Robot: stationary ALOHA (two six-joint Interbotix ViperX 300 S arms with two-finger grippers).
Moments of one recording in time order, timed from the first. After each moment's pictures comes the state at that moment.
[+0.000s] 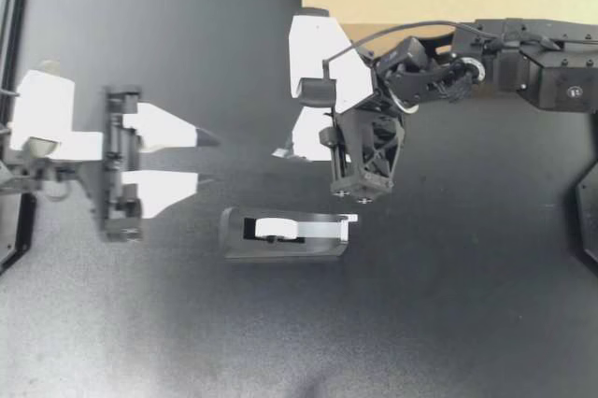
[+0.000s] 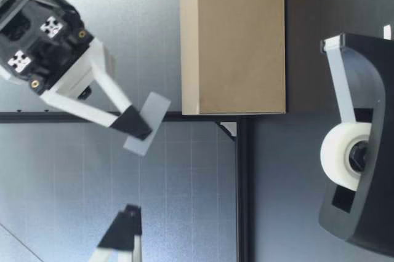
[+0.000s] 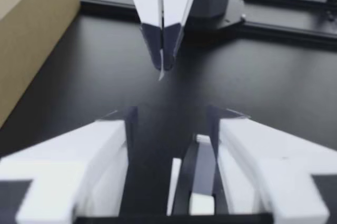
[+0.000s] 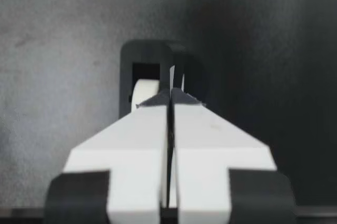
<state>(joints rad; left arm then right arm) 0.02 -0.37 1.07 -0.11 -0.54 -0.02 -0.21 -0.03 0.32 0.47 0.62 -0.48</state>
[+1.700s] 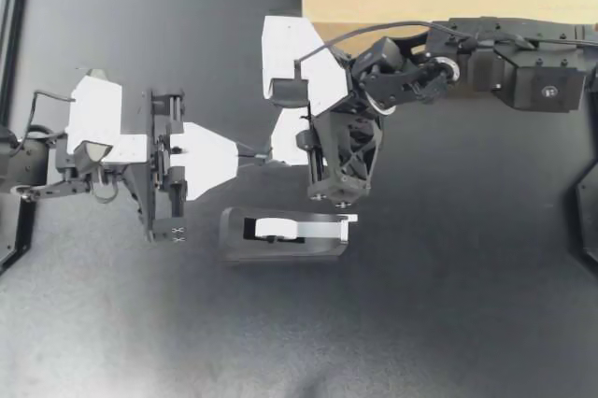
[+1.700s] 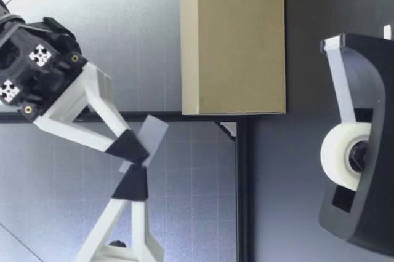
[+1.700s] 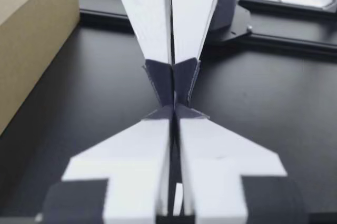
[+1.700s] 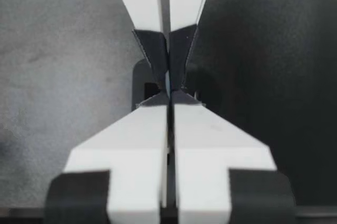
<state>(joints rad) 0.02 -0.23 1.00 -0.11 -0.63 -0.02 -0.20 0.03 0.24 0.47 0.65 -0.44</state>
